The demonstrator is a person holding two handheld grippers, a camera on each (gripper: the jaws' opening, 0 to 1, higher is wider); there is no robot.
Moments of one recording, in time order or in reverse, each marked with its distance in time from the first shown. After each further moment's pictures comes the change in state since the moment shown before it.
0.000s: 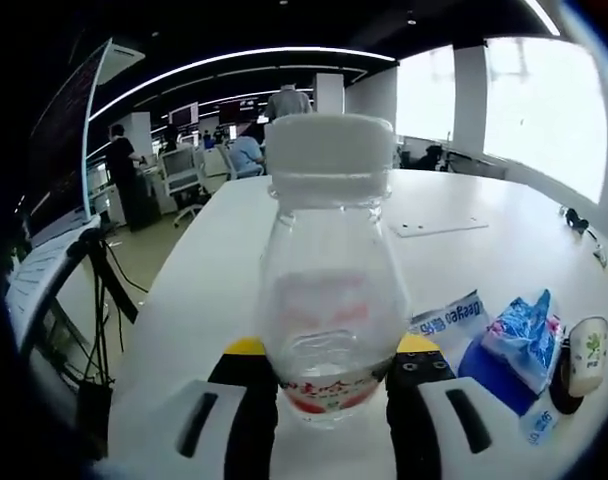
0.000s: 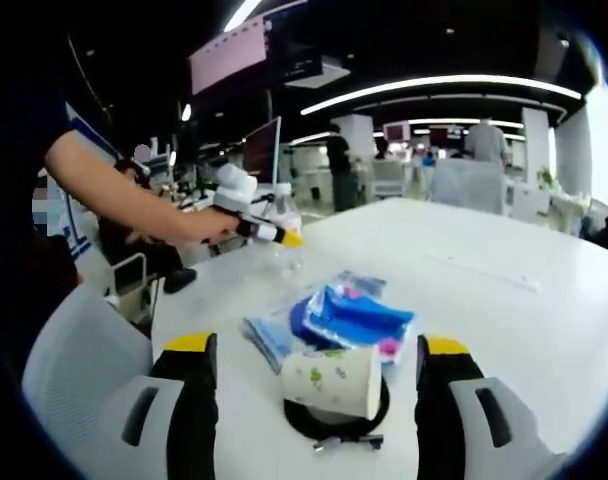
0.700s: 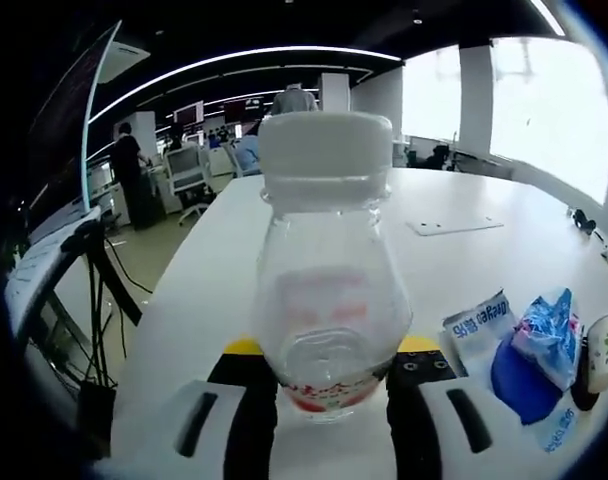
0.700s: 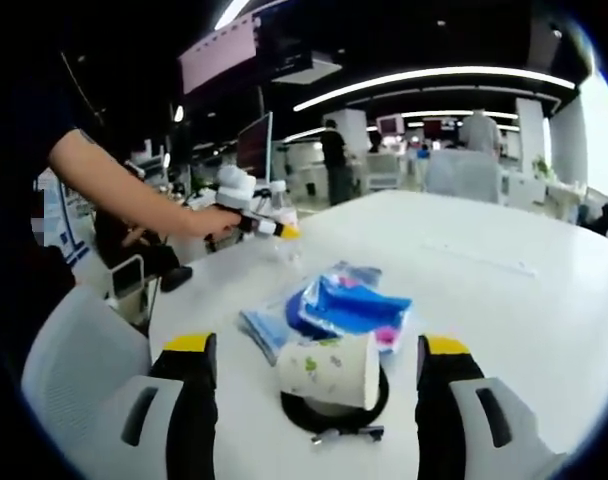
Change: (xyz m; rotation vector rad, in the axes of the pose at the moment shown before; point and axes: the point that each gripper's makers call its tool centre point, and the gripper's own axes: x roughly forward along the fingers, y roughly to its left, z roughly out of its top) left arm 0.020 0.028 0.000 -0.003 -0.006 0.015; right arm 0.001 -0.006 -0.010 0.031 0.018 -0.017
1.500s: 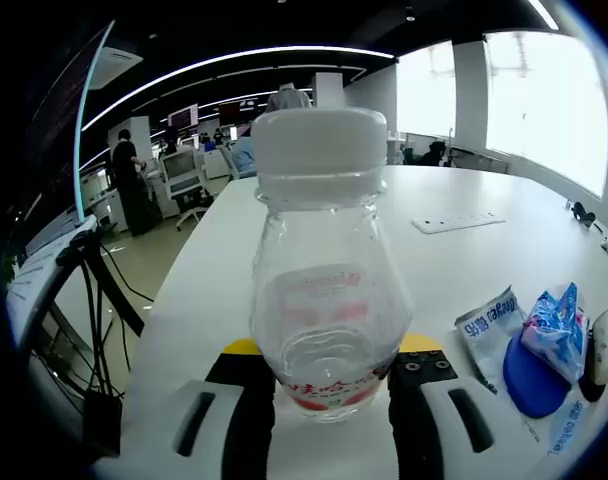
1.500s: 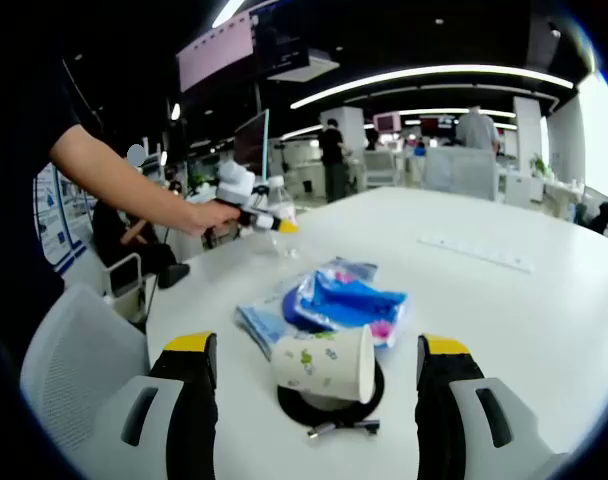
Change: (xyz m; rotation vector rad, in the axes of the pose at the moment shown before) left arm -0.006 -0.004 0.003 0.036 0.008 -0.005; right arm -0.005 -0.003 -0.005 0.002 0.009 -0.014
